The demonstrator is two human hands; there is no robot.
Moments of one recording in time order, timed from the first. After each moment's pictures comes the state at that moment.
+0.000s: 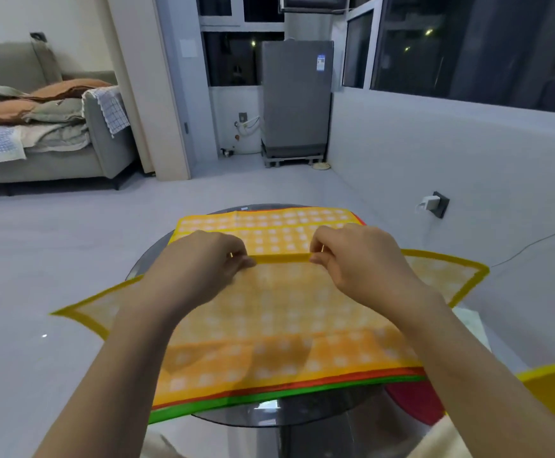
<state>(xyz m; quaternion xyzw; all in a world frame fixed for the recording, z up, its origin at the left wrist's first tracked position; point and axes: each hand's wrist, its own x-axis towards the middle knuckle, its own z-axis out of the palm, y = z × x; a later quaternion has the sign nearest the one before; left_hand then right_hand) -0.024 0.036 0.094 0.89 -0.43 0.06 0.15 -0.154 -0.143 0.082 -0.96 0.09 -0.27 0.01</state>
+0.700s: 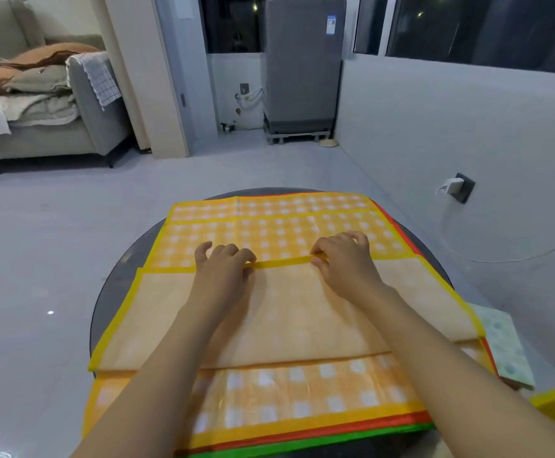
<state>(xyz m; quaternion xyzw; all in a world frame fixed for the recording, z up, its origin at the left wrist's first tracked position) 0.077 -0.038 -0.040 0.89 -0.40 0.15 0.14 -0.038 -0.219 -0.032 -0.96 0.18 -0.19 0.07</state>
